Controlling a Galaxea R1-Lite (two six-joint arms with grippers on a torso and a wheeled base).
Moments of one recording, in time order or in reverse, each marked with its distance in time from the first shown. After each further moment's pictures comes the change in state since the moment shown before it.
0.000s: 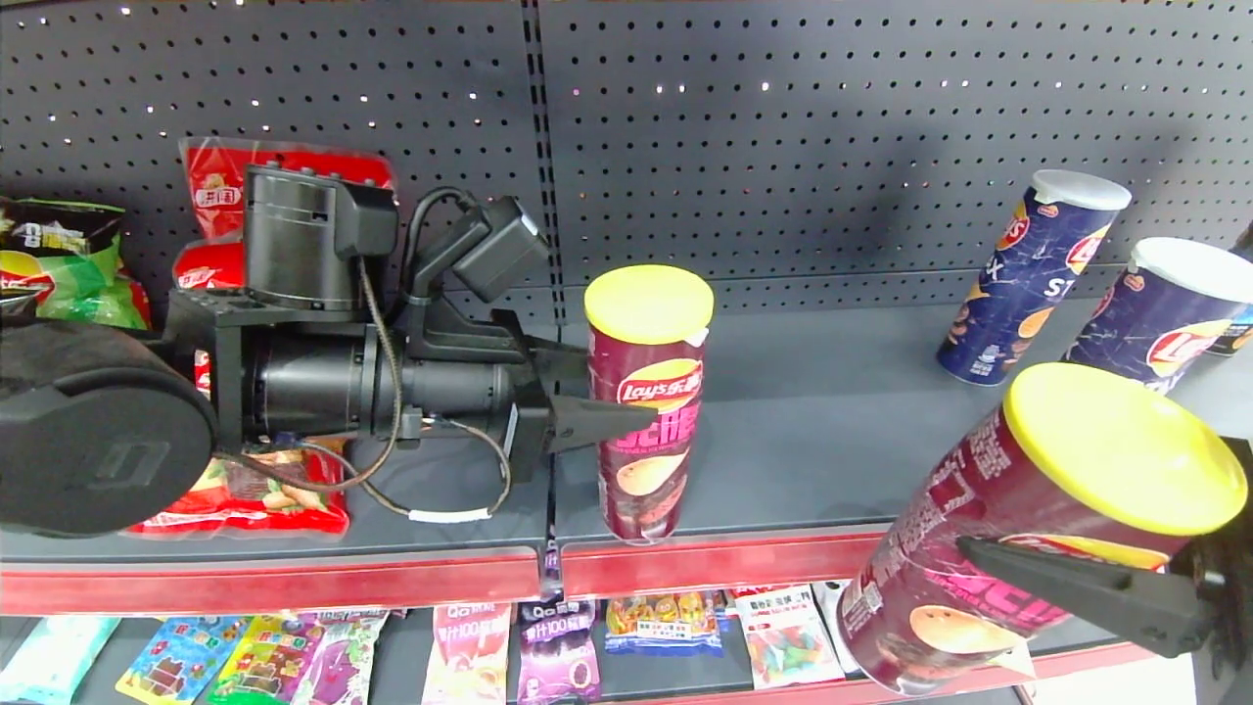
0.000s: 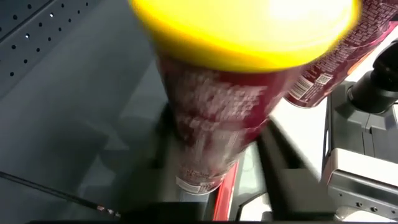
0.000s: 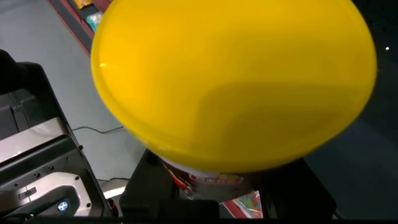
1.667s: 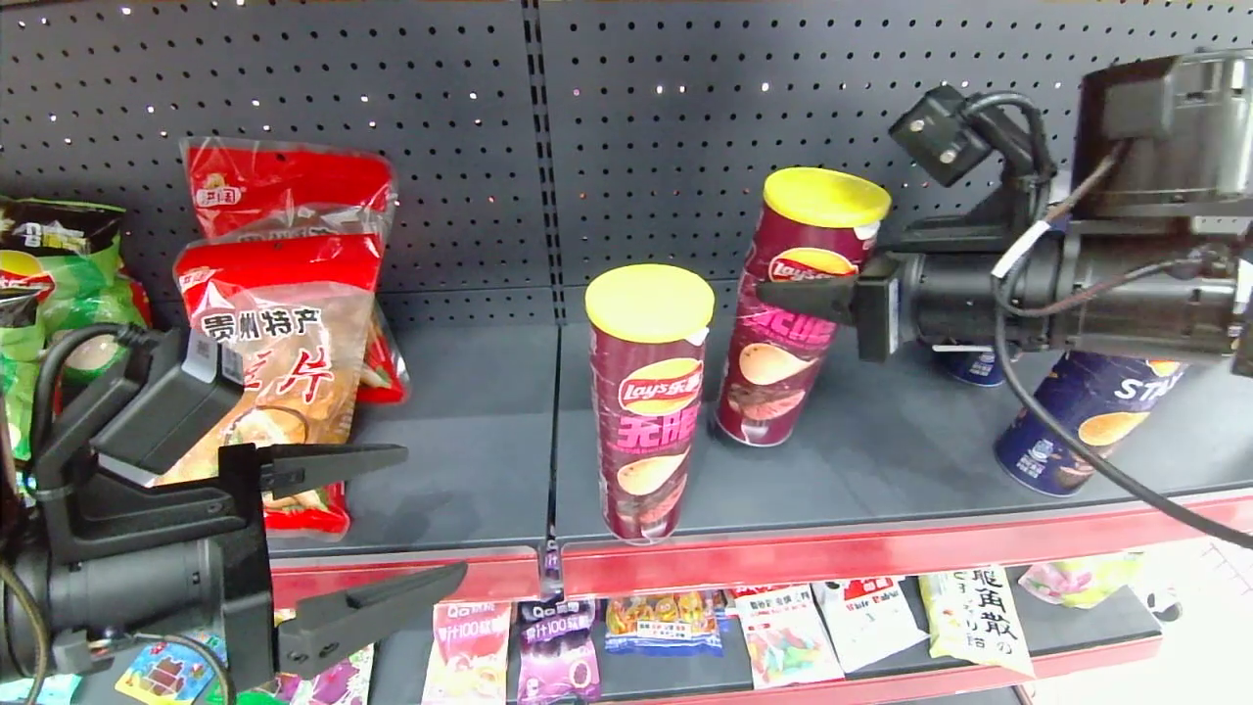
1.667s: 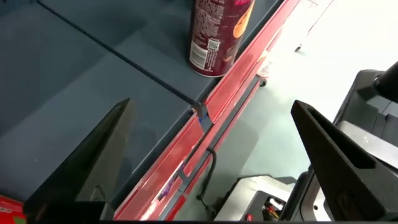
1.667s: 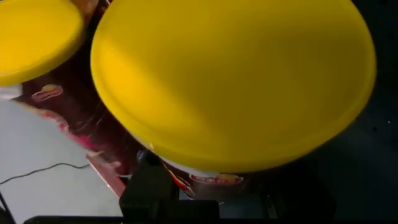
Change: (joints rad) left arm 0.156 -0.476 0.492 0.000 0.134 -0.080; right arm -0.167 0.574 -0.586 0.000 0.069 0.011
